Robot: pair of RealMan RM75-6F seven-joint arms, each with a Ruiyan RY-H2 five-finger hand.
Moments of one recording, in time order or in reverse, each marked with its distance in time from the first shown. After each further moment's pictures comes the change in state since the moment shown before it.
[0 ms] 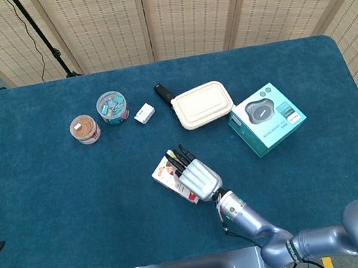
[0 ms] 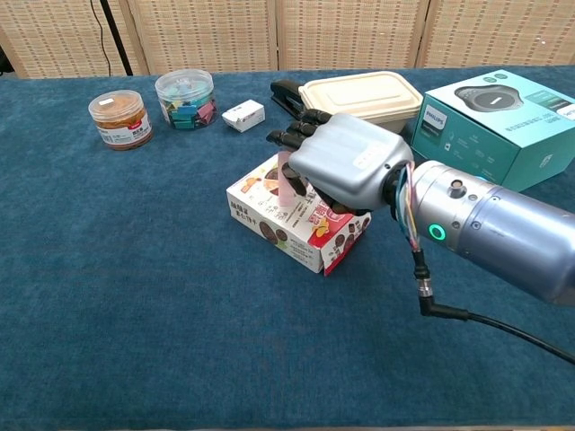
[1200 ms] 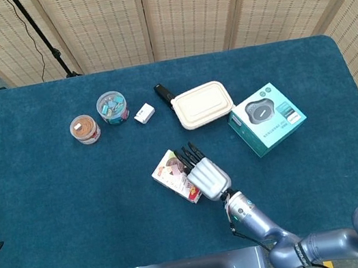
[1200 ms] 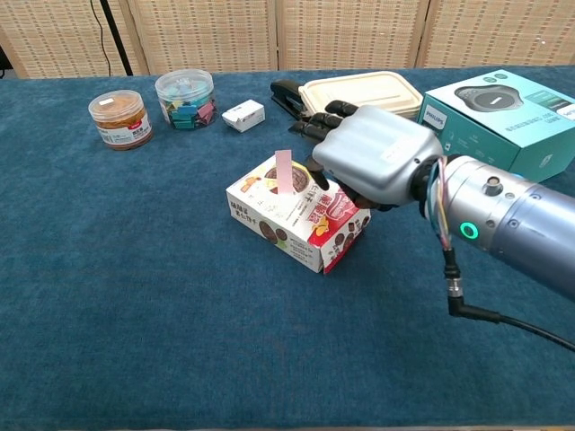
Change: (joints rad) left arm 0.002 0.000 0.000 0.004 -0.006 0.000 -0.007; right arm -0.049 0.059 -0.016 -0.074 -0.008 0.070 -0.031
